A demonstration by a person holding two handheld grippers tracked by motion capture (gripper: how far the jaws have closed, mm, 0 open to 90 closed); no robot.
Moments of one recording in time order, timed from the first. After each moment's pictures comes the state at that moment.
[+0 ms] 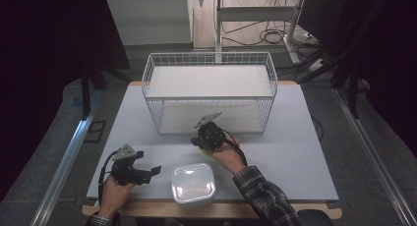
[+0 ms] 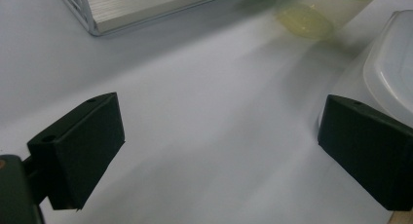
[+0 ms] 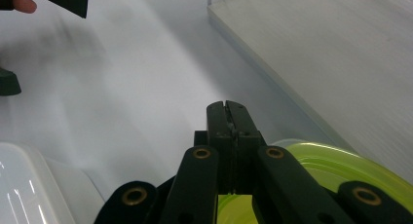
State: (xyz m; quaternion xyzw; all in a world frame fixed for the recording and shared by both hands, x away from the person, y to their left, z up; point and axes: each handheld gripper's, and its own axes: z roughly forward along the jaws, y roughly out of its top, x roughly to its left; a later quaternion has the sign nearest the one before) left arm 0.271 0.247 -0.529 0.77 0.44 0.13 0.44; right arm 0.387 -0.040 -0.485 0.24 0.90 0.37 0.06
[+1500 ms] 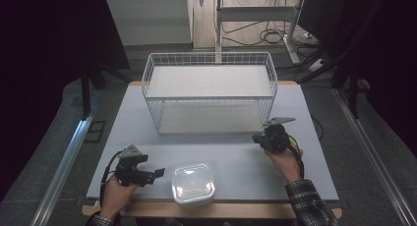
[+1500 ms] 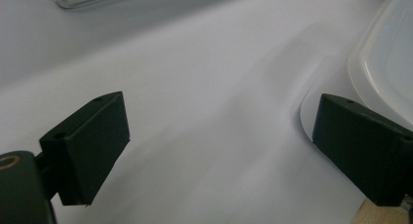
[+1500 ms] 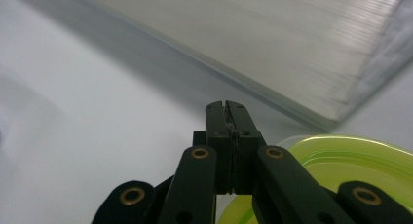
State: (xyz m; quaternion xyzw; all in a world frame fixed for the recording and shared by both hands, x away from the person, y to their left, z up) left arm 0.271 0.234 -0.526 0.79 0.45 0.08 0.41; right arm 0.386 -0.227 -0.483 0.40 0.83 0.36 0.14
